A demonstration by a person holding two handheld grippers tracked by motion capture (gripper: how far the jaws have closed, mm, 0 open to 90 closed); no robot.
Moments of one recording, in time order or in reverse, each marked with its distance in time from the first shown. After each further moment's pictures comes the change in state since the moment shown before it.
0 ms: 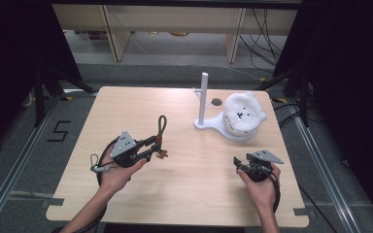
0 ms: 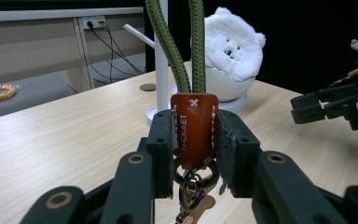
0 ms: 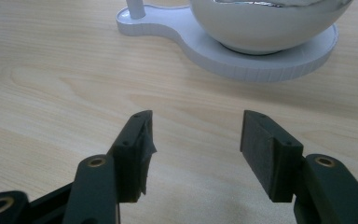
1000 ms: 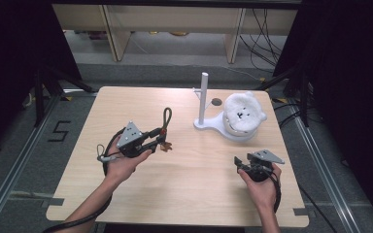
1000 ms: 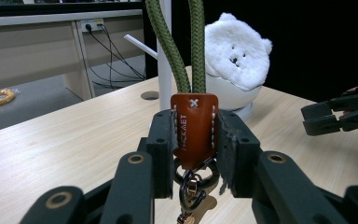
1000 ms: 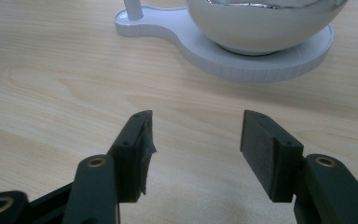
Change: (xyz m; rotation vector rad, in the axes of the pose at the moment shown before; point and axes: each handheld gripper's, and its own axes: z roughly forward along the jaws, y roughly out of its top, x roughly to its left) left arm 0.009 0.014 0.023 0.002 -0.003 0.013; right arm -0.001 0.000 -0.001 -0.008 0.021 0.023
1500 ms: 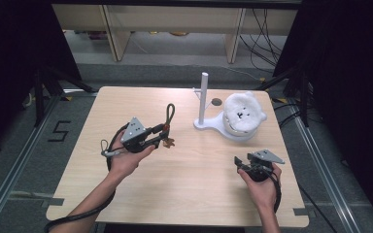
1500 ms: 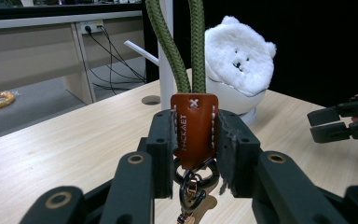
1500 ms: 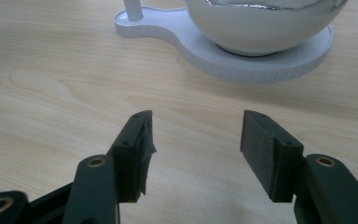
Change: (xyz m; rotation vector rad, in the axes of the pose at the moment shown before) left arm 0.003 0.008 0.013 -0.002 -0.001 0.009; right arm 0.000 0.000 0.000 0.000 -0.002 -0.004
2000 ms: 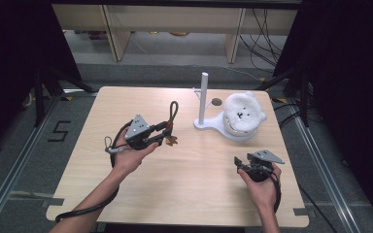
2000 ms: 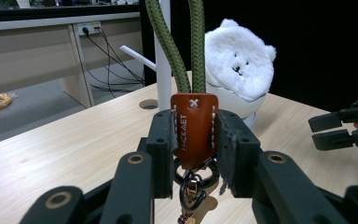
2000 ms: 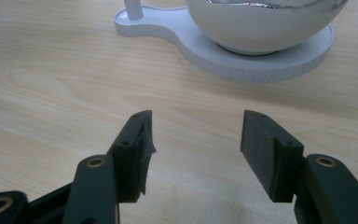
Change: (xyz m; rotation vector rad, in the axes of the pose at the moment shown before) left arm -0.001 0.004 0.012 -0.007 -0.012 -0.003; right arm 0.000 0.000 0.000 0.003 -0.002 0.000
